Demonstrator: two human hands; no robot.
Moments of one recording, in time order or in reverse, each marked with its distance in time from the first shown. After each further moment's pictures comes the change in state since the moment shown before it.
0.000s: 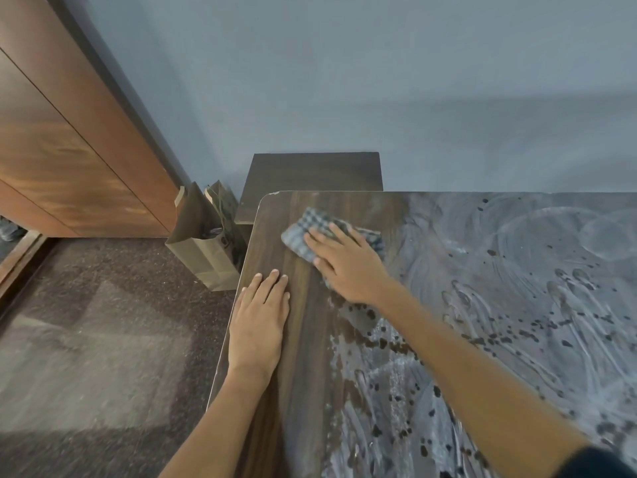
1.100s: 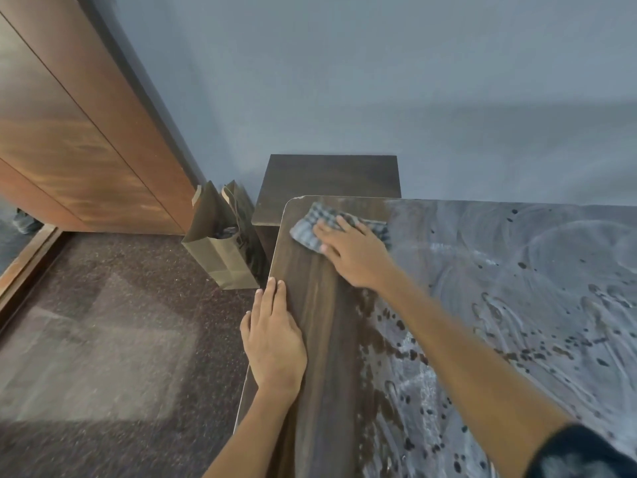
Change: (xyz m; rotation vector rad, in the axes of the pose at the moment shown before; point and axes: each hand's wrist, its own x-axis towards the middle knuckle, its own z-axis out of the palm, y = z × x) left_hand -0.009 -0.003 -0.001 0.041 0.047 -0.322; right_hand 0.047 -0.015 -0.005 0.041 -0.026 0.014
